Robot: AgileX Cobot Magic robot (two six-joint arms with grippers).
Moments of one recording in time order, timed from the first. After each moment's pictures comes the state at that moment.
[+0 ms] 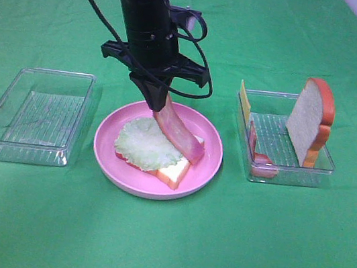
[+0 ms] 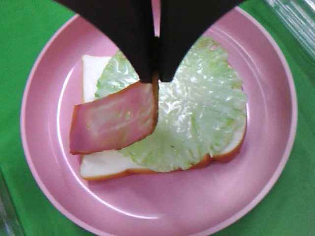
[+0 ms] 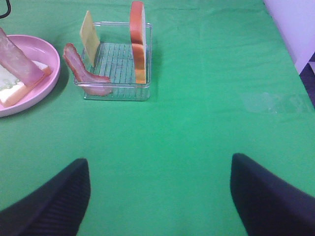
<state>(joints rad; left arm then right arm) -0.57 2.30 -2.04 -0.14 1.22 -0.13 -0.02 0.00 -0.50 0.09 1.07 -0.14</state>
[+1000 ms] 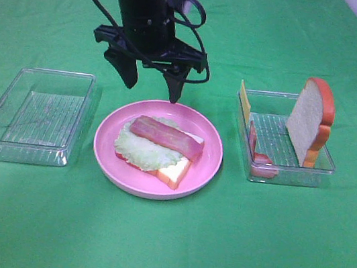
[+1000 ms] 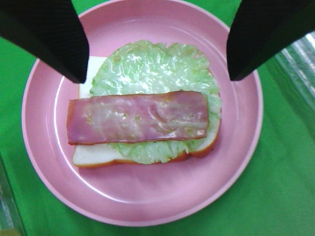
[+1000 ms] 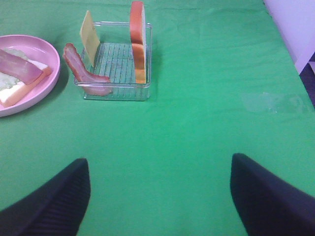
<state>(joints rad) -0.57 2.25 -2.04 -0.10 1.22 -0.19 -0.02 0.00 -0.50 0.09 1.07 -0.14</state>
